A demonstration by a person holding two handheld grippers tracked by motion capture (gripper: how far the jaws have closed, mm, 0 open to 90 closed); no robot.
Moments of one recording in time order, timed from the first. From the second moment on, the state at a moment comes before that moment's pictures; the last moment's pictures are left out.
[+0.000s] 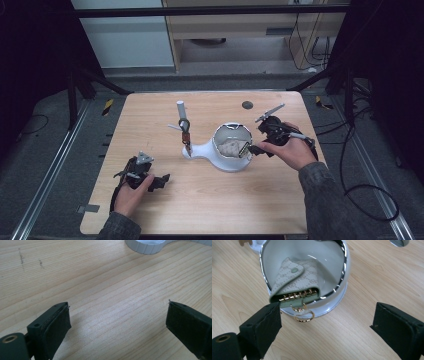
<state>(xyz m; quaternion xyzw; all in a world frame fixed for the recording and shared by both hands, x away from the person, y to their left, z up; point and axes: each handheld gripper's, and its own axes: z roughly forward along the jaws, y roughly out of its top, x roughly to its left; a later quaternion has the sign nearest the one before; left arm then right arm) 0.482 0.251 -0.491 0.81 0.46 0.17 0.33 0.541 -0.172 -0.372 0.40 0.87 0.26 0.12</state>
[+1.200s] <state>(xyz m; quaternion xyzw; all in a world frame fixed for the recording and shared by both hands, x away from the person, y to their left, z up) 0.492 0.263 -0.503 0.80 0.47 0.20 0.31 0.513 -0.249 -0.475 0.50 0.81 0.28 0.13</state>
